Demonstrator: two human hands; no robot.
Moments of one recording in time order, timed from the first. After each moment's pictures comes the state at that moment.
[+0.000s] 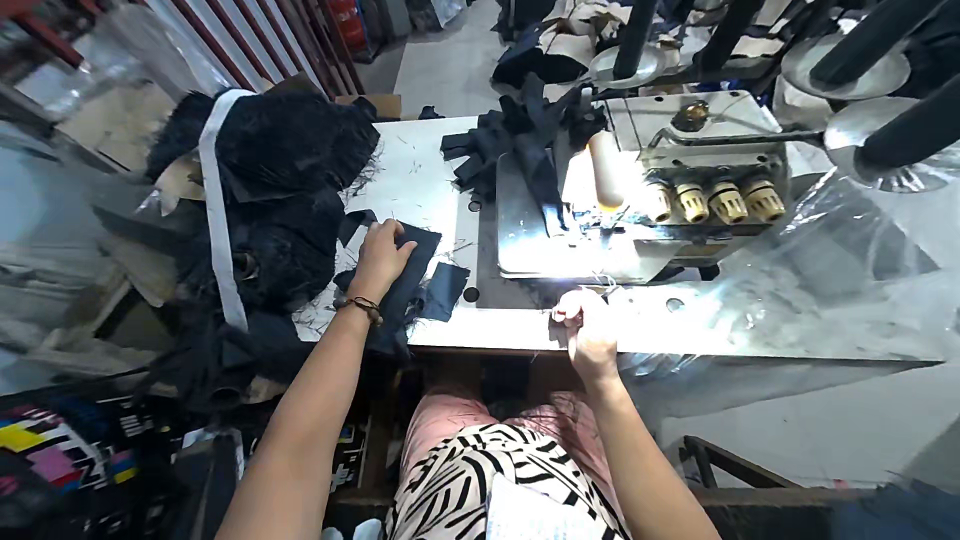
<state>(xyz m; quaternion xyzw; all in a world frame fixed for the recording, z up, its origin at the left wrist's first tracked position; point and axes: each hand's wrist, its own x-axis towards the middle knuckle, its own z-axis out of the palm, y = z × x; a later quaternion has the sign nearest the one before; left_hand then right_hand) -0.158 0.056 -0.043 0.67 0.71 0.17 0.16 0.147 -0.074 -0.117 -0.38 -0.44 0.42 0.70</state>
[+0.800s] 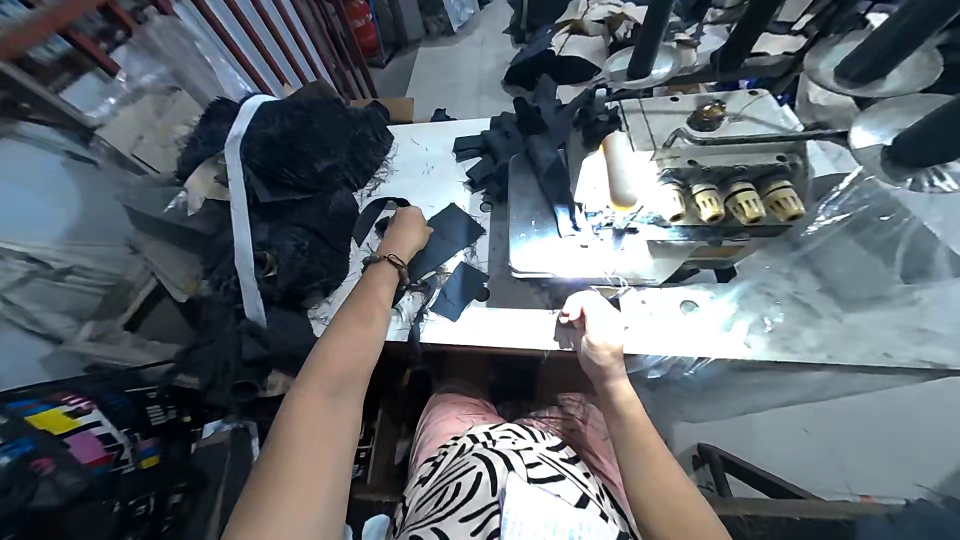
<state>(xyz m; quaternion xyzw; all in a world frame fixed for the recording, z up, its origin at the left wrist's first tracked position) -0.137 0.104 -0.028 0.68 0.72 0.03 0.16 0.146 -0.074 -0.120 -0.38 -0.50 0.39 0.67</state>
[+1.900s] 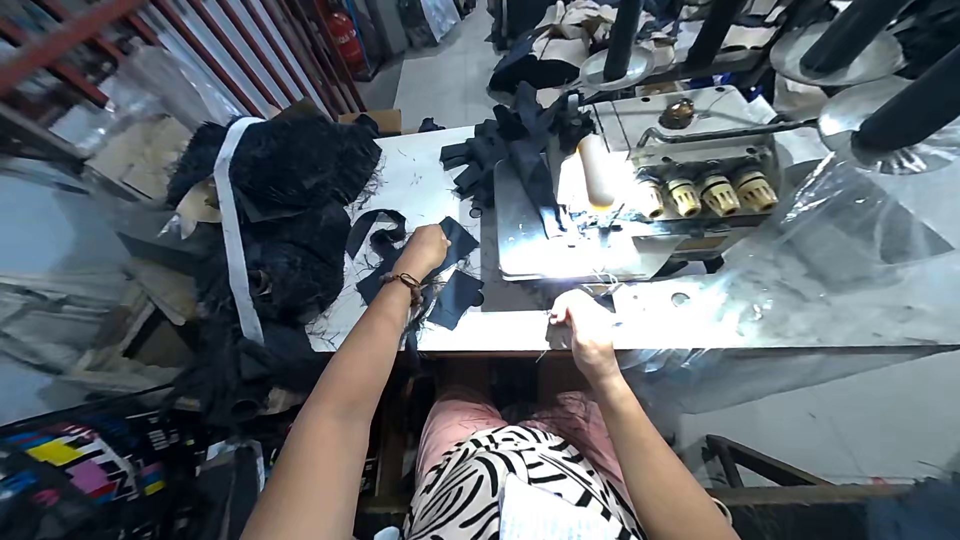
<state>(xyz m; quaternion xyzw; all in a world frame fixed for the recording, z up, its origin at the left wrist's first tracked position) -0.096 0.087 -0.027 0.71 0.67 0.01 0.21 0.144 -0.077 -0.117 -0.42 -0.53 0.36 0.65</state>
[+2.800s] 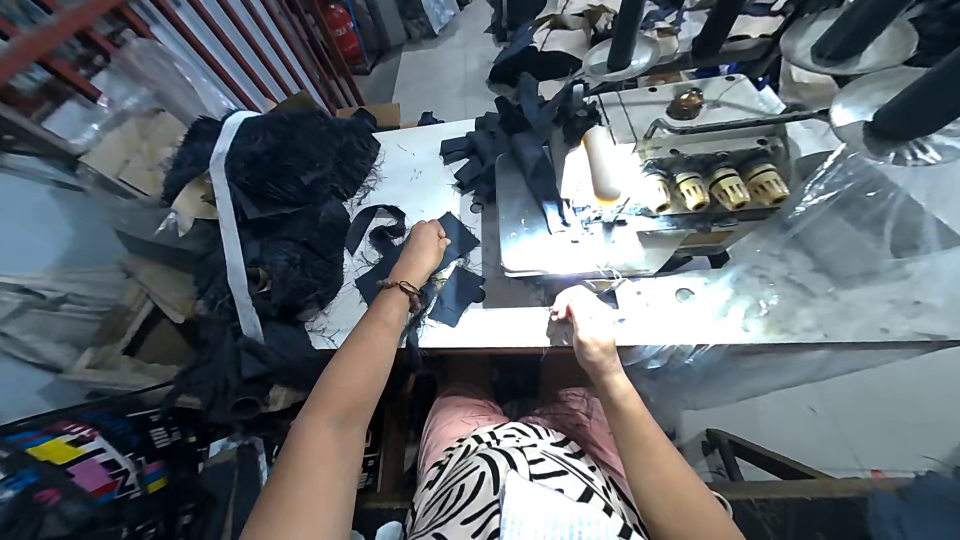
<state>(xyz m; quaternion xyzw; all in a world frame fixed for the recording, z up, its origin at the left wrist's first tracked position) -0.104 0.080 -0.039 0.73 0.66 0.07 0.18 0.144 -0.076 -0.118 -0.42 -0.54 0.36 0.64</state>
